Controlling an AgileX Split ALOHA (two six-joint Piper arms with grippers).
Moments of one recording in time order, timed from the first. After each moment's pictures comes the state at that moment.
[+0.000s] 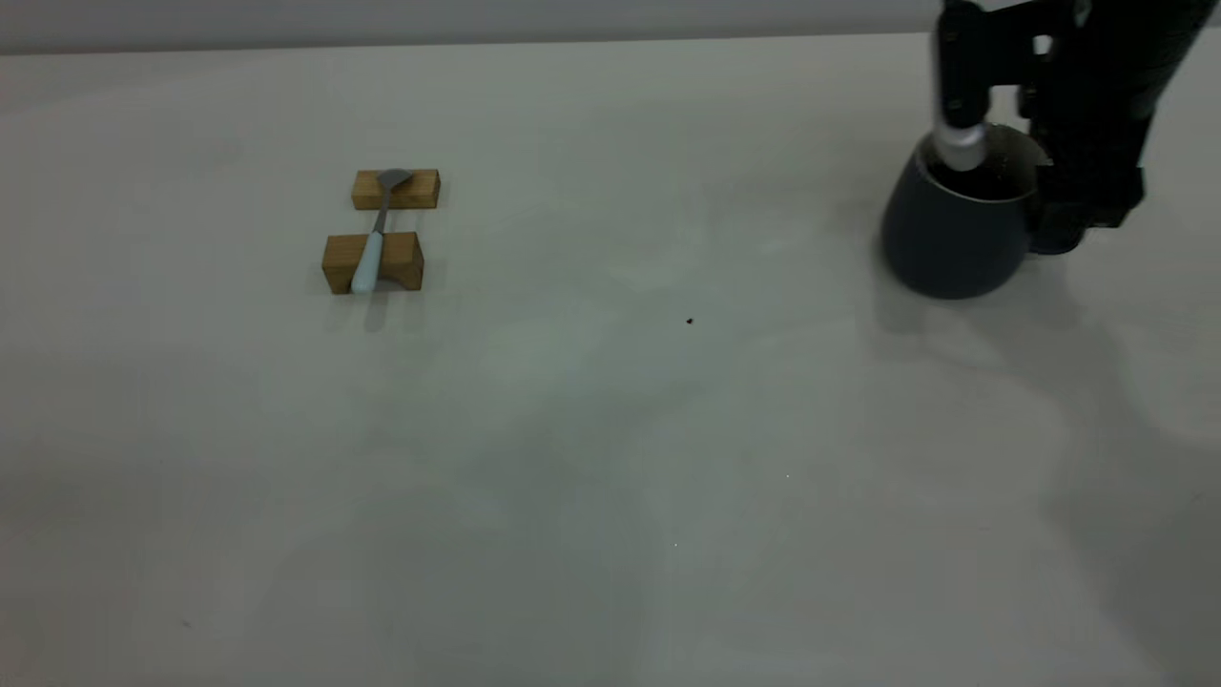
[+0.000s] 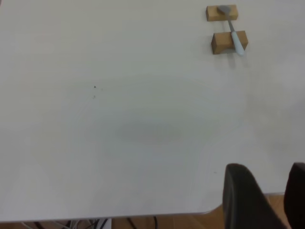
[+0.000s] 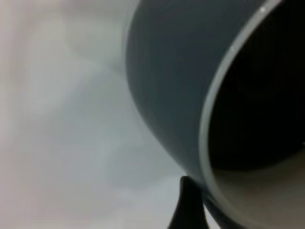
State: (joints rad) left arm 0.00 -0.02 -0.49 -0.01 1.13 0.02; right arm 0.18 2.26 -1.28 -0.36 0.36 -0.98
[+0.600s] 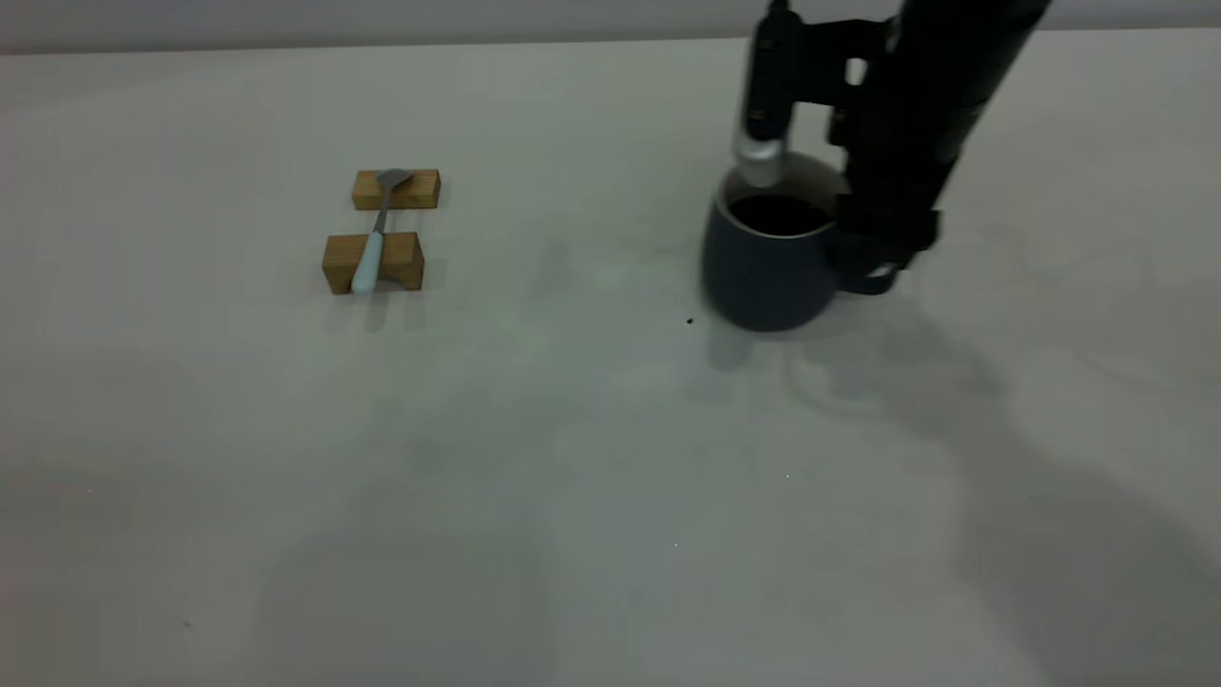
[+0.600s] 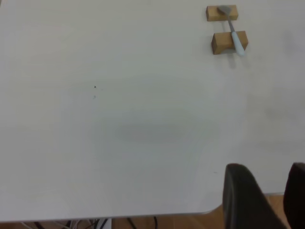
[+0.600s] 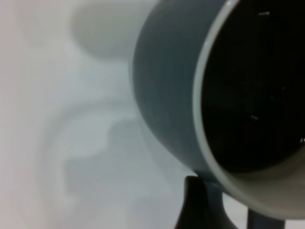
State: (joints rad) left arm 0.00 -0.02 -0.49 -0.01 1.13 0.02; right arm 0.39 2.26 -1.28 -0.04 0.29 -0.98
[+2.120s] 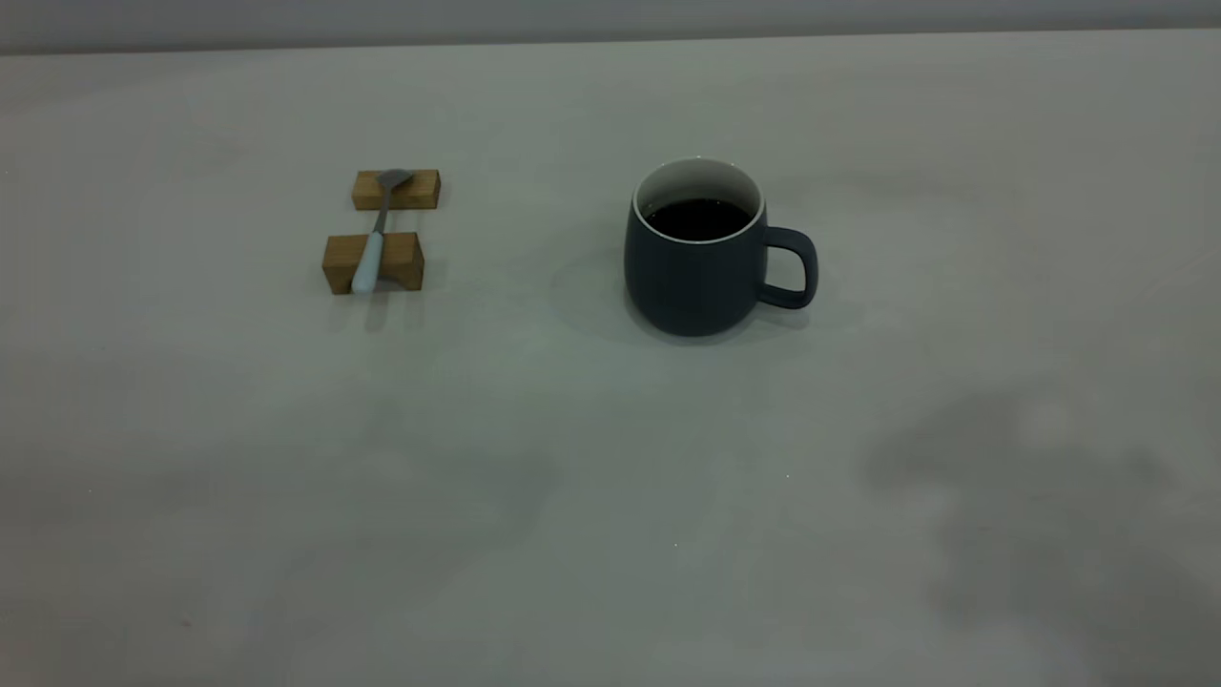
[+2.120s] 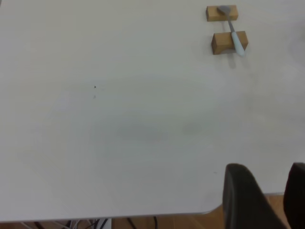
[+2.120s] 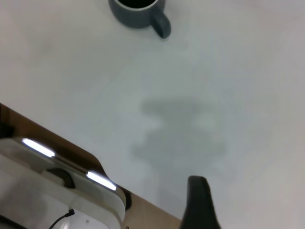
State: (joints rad) left arm 0.00 -0.02 -0.49 -0.01 1.13 0.02; right arm 0.41 1.18 -1.22 0.00 1.23 -0.14
